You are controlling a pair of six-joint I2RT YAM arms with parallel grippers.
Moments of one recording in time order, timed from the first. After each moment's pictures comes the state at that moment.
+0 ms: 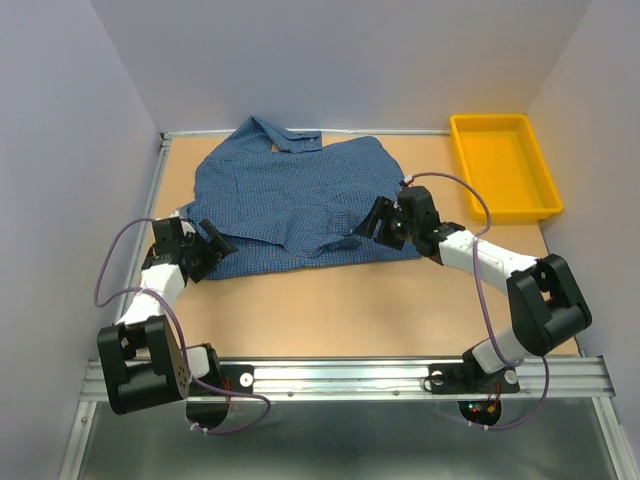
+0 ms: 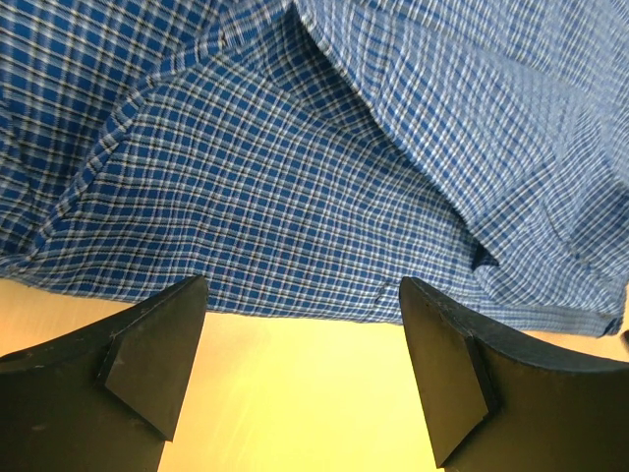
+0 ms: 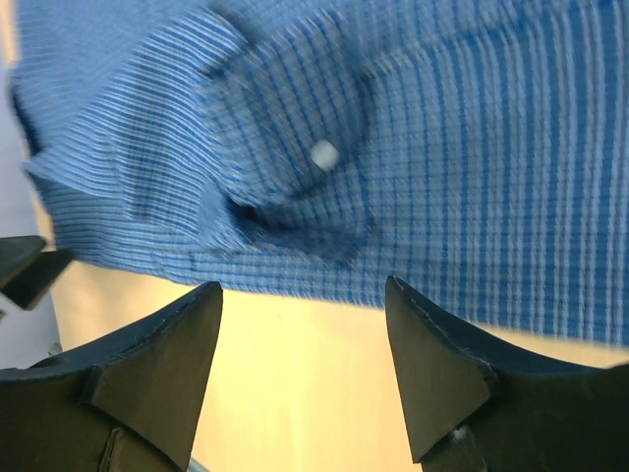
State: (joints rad) left arm 0.20 1.18 0.59 -0.28 0.31 -0.55; right arm 0.47 1.51 0.88 -0.06 -0.16 0.80
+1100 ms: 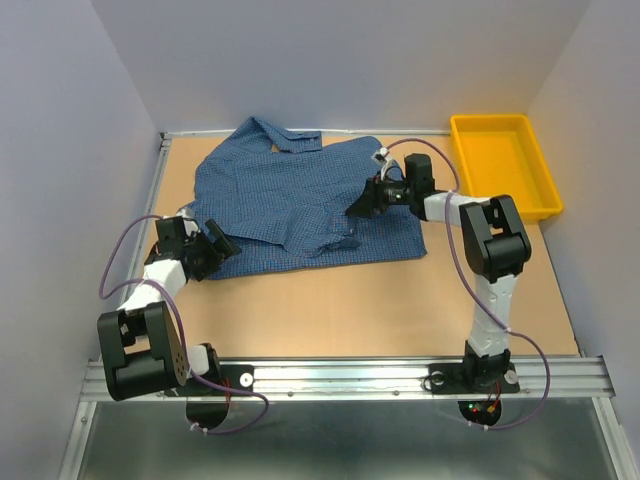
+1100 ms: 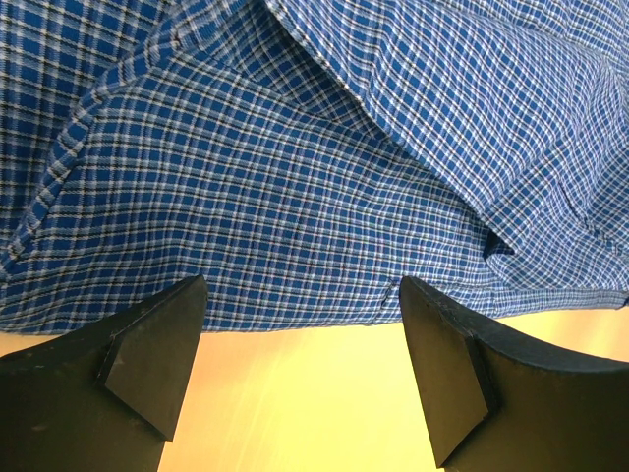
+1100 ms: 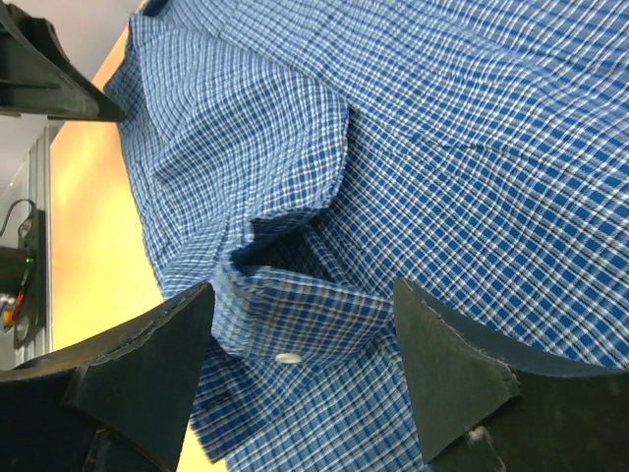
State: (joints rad) left arm 0.20 1.26 0.59 -0.23 0.37 -0.48; right arm 0.25 2.07 1.27 0.29 -0.98 0.20
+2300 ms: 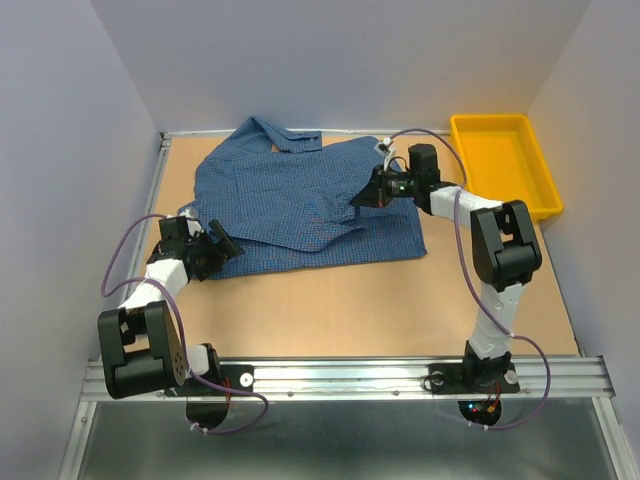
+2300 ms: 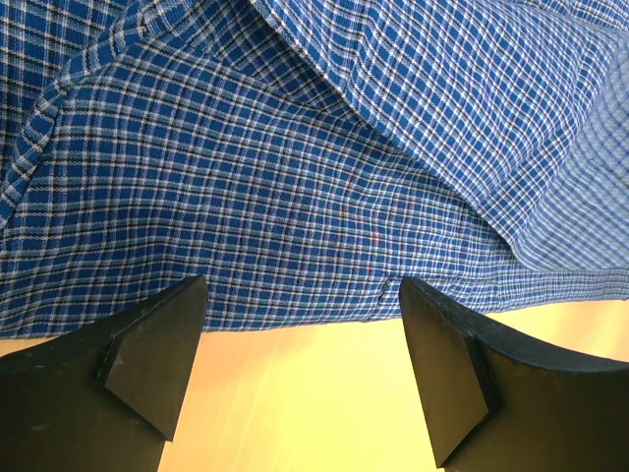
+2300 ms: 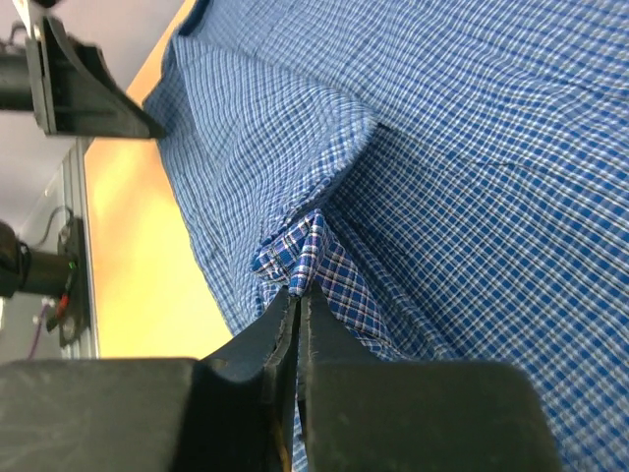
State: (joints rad) left arm 0.17 1.27 0.59 -0.23 0.36 -0.48; right arm 0.25 2.01 1.31 0.18 -1.01 0.22
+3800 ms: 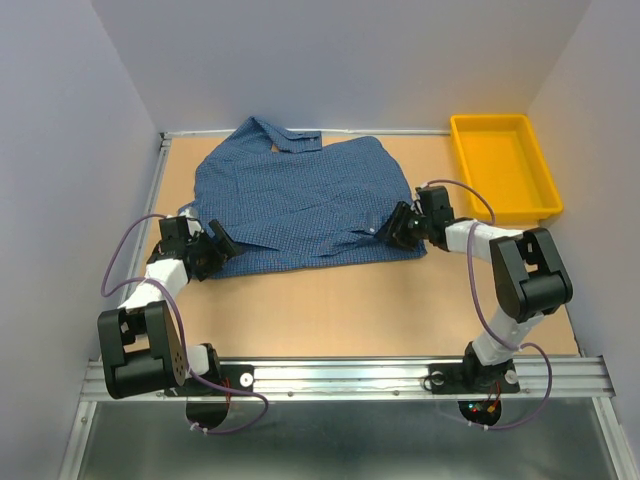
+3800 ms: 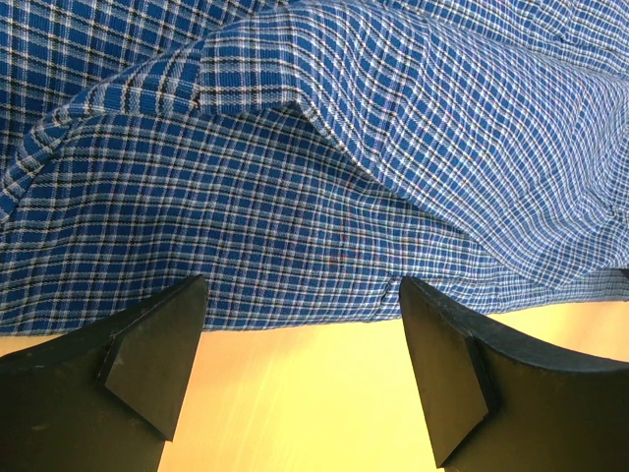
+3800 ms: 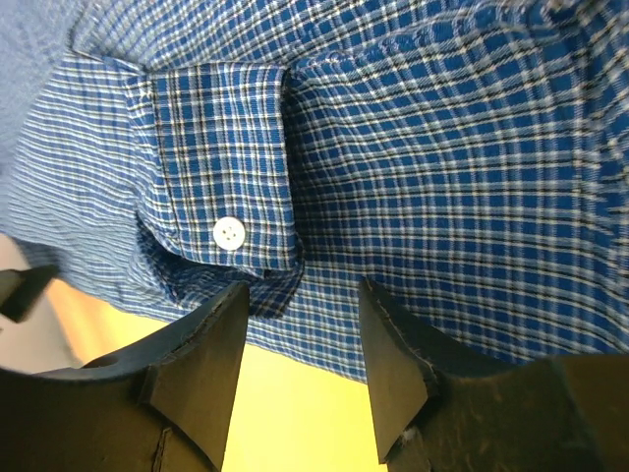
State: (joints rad) left arm 0.17 1.27 0.59 -0.23 0.36 -0.48; right arm 0.25 1.71 0.90 -0.02 -0.39 0.71
